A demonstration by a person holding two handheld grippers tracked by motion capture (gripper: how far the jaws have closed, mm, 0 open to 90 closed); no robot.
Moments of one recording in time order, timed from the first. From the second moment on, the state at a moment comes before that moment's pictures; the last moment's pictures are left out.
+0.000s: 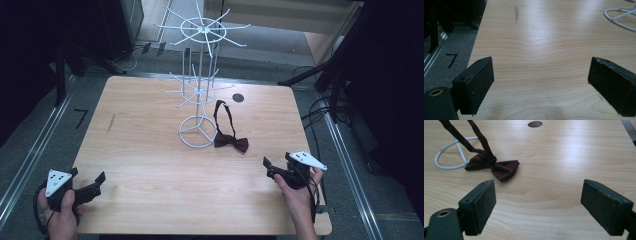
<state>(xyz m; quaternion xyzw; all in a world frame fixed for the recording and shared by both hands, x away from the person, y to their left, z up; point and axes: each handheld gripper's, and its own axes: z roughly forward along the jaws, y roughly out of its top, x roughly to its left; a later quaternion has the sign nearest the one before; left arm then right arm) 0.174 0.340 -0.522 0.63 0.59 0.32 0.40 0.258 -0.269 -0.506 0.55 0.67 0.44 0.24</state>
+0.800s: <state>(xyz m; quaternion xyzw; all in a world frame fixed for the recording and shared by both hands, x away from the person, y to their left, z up) 0.174 0.338 -0.522 0.63 0.58 0.32 0.40 0.213 -0.342 -0.534 0.60 0.64 0.41 0.26</state>
